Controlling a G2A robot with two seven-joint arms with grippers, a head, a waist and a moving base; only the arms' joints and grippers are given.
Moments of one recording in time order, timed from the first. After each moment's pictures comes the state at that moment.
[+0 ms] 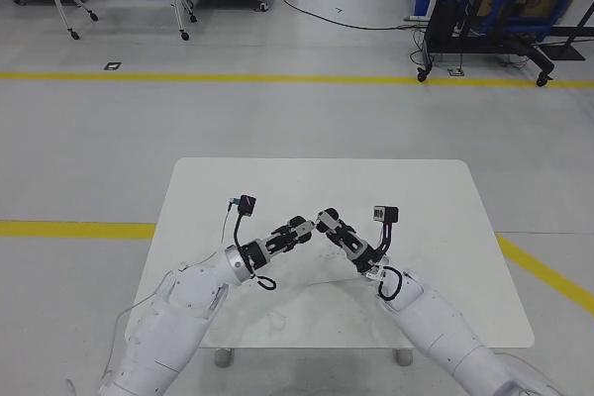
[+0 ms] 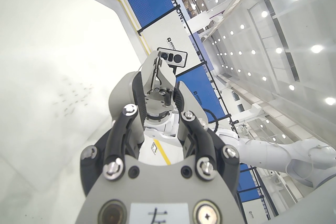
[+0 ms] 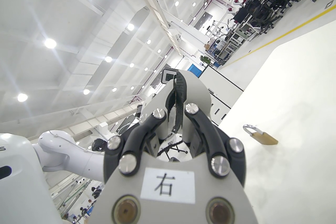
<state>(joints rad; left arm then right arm) 1.27 -1.25 -1.10 -1.50 -0.02 -0.36 -0.60 -1.15 -1.25 0.84 -1.05 0.24 -1.01 0.17</state>
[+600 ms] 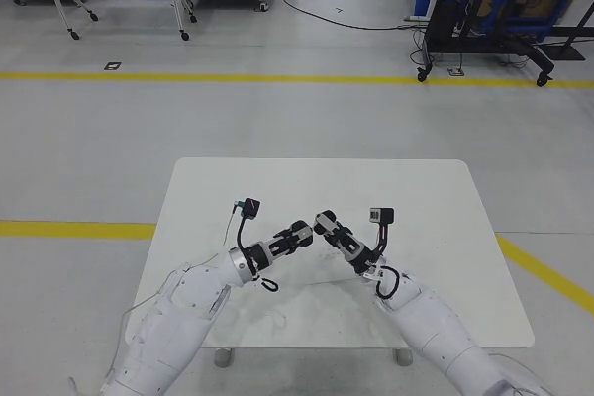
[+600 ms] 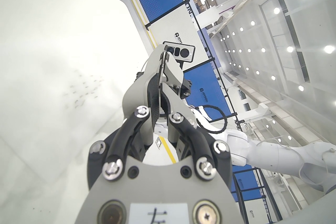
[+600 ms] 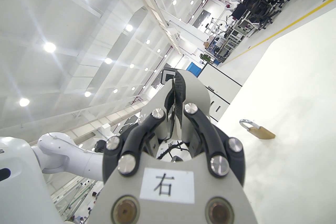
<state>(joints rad) 1.26 -1.25 -1.08 -1.48 0.02 -0.34 -0.59 -1.15 -1.29 0.88 -0.99 0.28 -1.01 0.27</state>
